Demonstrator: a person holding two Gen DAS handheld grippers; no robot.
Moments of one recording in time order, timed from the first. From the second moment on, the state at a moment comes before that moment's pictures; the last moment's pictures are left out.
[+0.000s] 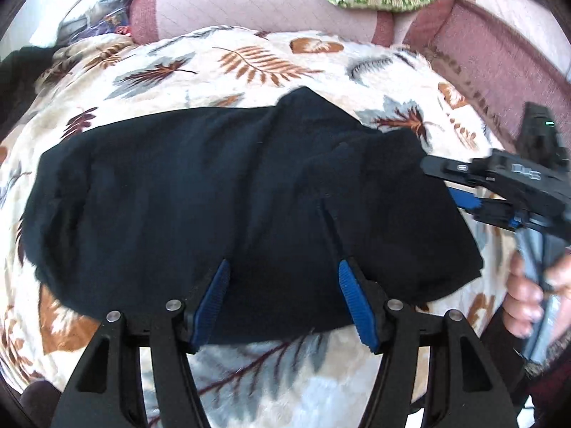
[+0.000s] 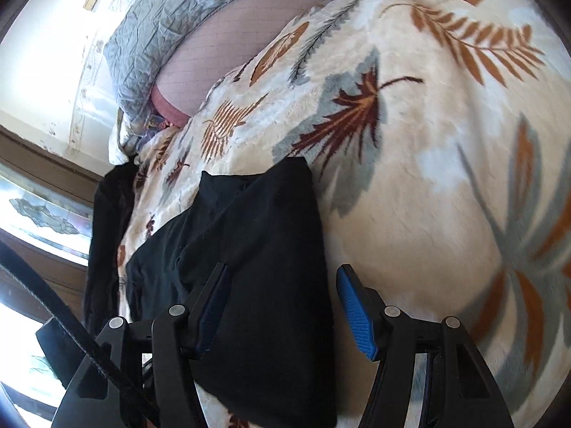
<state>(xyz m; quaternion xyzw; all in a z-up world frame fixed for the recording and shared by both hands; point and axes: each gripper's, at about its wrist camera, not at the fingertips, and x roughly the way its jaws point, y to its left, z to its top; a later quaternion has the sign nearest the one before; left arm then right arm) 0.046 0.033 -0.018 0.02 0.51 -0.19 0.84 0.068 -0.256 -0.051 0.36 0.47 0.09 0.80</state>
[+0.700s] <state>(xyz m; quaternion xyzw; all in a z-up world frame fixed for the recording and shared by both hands) 0.062 0.249 -0.030 -0.32 0.44 -0.03 0.84 0.117 -0.145 0.040 0.19 0.50 0.16 0.83</state>
